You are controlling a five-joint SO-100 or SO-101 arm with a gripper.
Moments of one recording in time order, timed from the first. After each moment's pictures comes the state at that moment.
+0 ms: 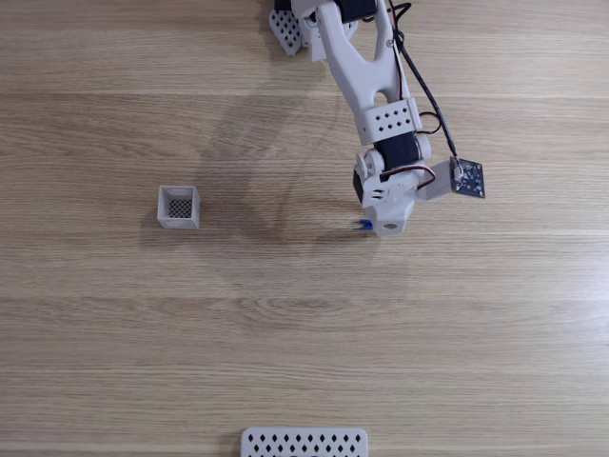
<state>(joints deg) -16.8 64.8 81.2 72.5 -161.5</state>
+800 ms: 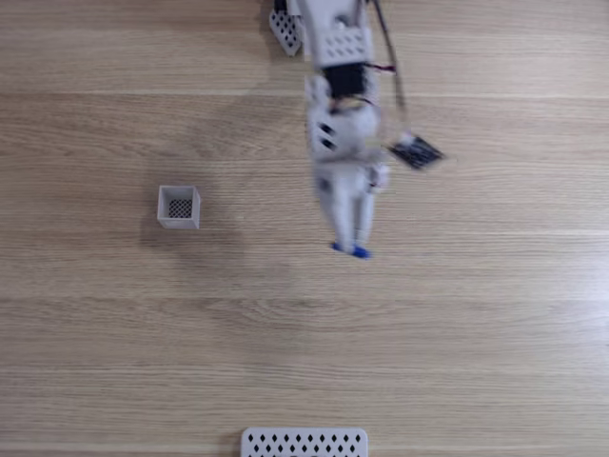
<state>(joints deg) -4.0 104.2 120.8 27.4 -127.7</state>
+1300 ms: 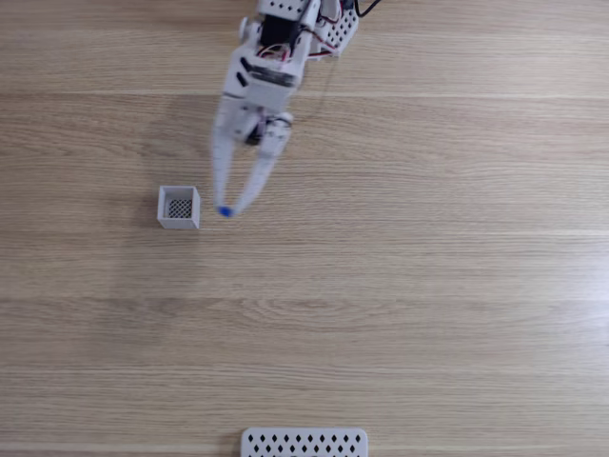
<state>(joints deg) 20.0 119.9 141.6 -2.1 -96.0</state>
